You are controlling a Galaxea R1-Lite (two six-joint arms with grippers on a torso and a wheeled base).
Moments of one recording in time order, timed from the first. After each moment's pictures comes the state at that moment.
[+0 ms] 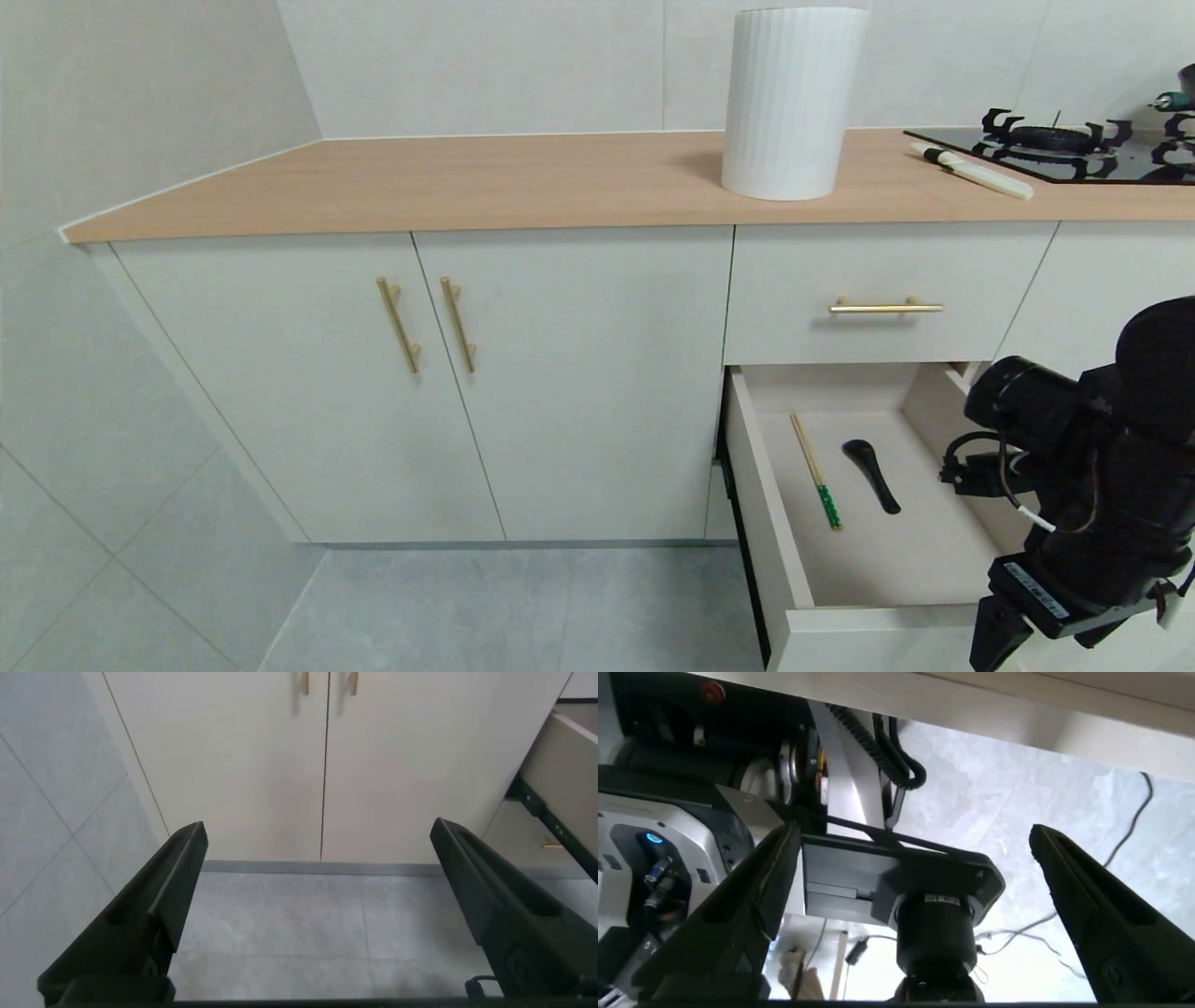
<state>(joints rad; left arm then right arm) 0.00 0.00 0.00 0.00 0.03 0.00 0.30 1.76 -1.16 1.00 0.03 0.10</state>
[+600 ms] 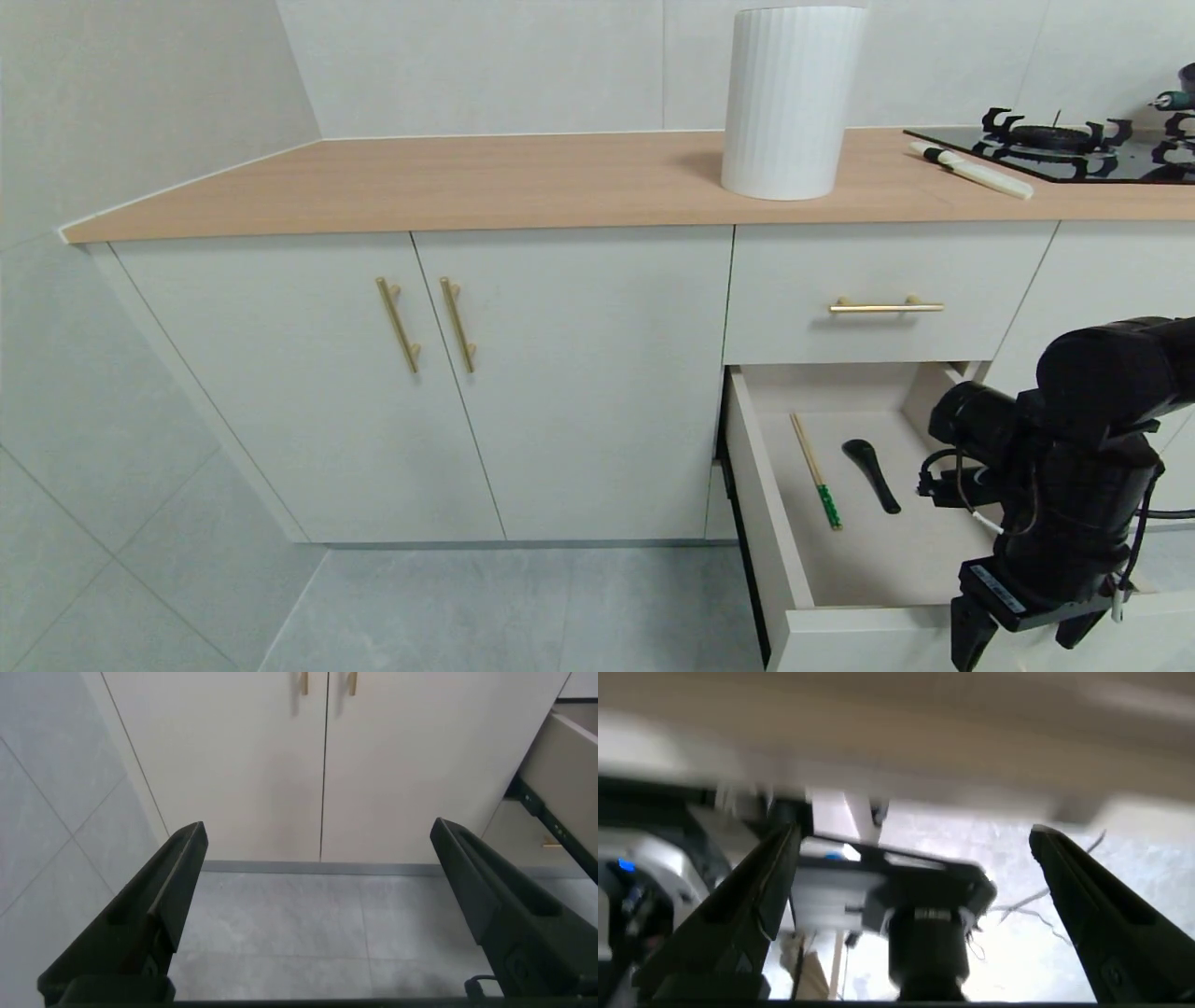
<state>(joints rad) 0.00 0.00 0.00 0.00 0.03 0.00 0.26 1.89 -1.16 0.95 -0.02 0.11</state>
